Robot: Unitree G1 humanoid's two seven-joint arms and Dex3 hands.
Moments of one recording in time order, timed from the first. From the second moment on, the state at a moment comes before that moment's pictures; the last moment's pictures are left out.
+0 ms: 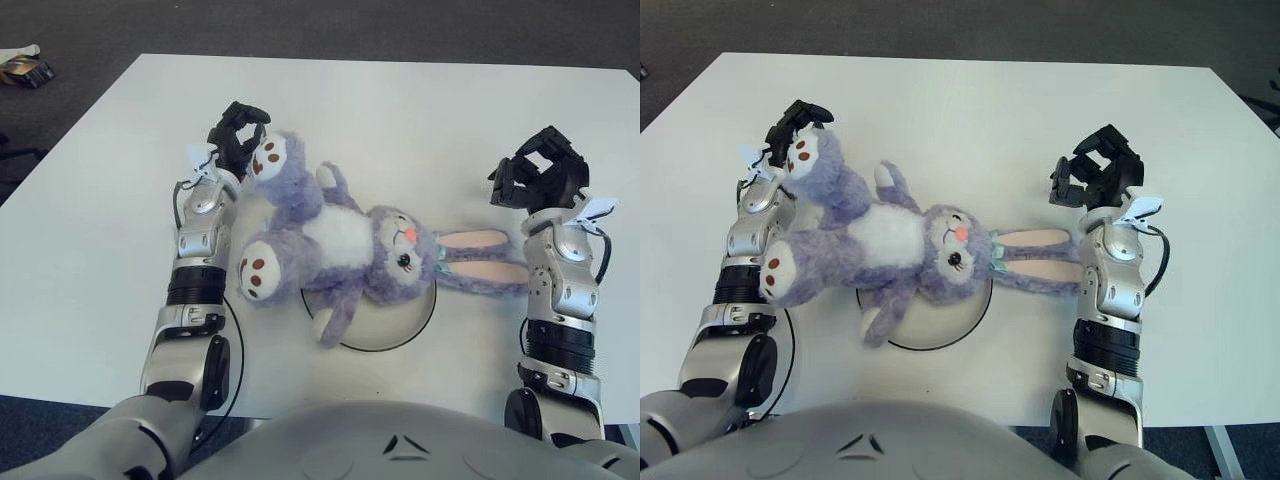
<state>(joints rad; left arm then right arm) -0.47 0.12 0.17 0.33 -0.18 0.01 -0.12 -0.22 -0.14 -0.34 -0.07 0.19 0.13 -0.08</state>
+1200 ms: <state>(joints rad) -0.52 0.10 0.16 0.60 -0.16 -0.16 -0.13 -0.27 -0.16 -0.30 0.37 0.15 -0.30 0.04</state>
